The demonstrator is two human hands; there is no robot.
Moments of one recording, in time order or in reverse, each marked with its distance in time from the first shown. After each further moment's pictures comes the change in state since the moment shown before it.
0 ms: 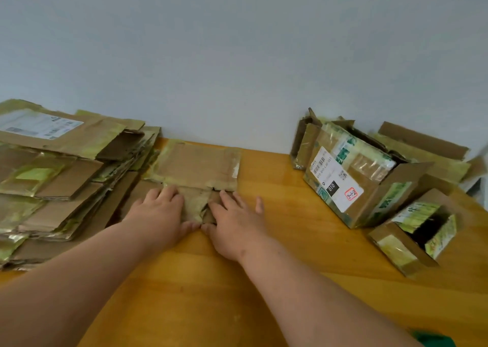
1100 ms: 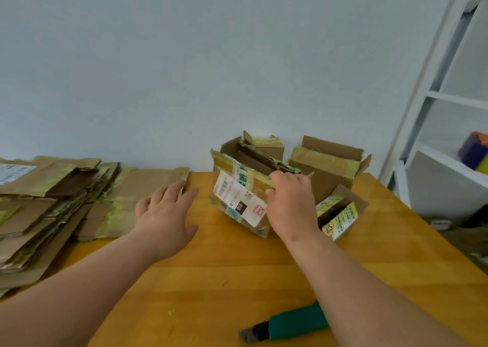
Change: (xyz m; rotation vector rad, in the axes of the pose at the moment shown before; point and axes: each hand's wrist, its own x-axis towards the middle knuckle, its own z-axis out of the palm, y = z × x) left_hand -0.044 0.116 -0.058 -0.133 0.288 0.133; right_hand -0.134 0.134 -0.089 0.226 0.776 0.277
